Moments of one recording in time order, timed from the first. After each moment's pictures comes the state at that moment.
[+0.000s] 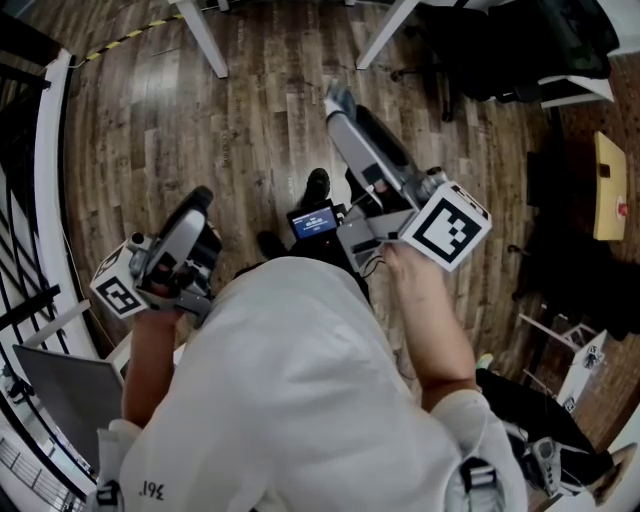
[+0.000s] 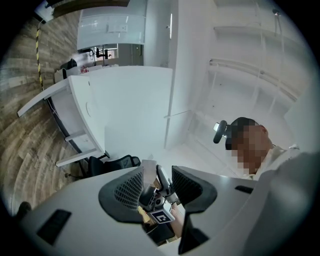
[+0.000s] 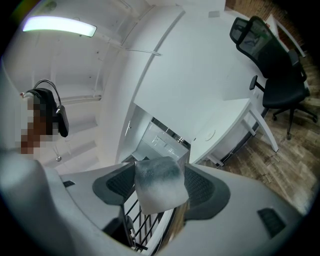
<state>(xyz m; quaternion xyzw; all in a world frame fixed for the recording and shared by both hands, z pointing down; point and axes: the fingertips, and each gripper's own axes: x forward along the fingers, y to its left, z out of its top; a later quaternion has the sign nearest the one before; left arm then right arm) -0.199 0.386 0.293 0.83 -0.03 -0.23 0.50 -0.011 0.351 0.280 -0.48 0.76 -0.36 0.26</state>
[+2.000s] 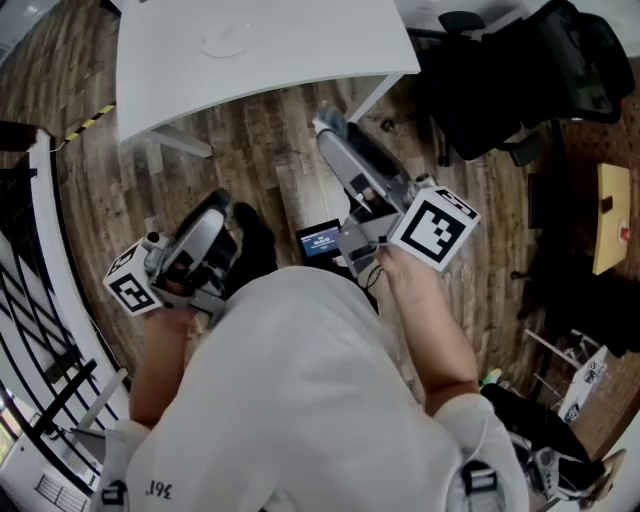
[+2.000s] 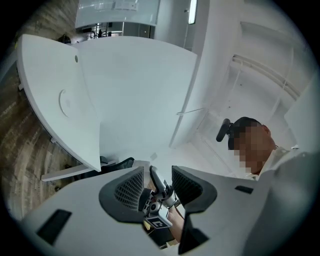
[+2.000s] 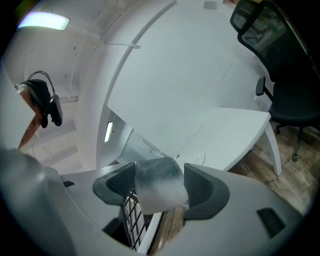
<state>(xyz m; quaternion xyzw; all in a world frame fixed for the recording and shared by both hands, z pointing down) 0.020 0.015 0.288 0.83 0.02 -0.19 0.53 0.185 0.002 0.304 -0.53 0.72 -0.38 0.24</state>
